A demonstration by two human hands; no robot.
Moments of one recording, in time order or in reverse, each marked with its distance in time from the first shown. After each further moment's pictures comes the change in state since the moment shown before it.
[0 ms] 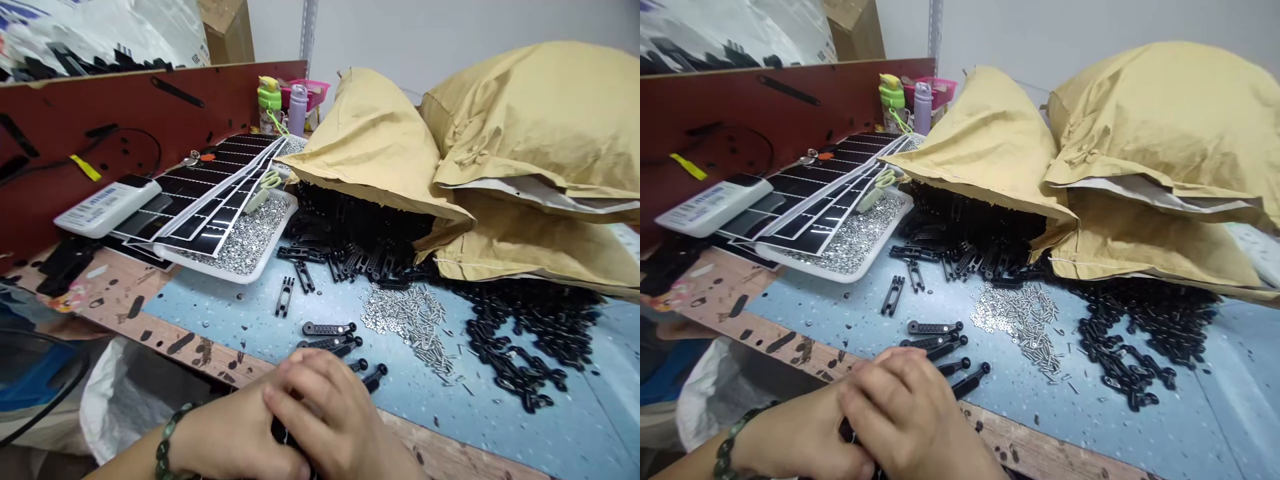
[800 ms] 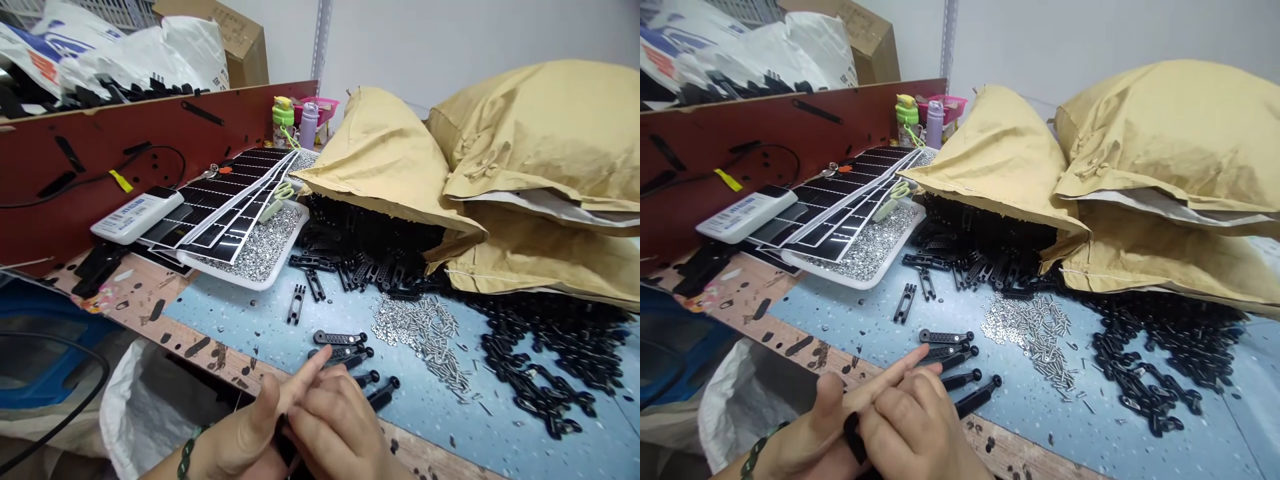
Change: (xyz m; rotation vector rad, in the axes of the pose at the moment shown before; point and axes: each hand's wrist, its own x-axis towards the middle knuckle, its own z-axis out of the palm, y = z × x) left_hand -0.009 -0.012 0.023 -1.012 0.047 0.005; right_hand 0.006 -0.008 0.022 0.015 0.168 -0.008
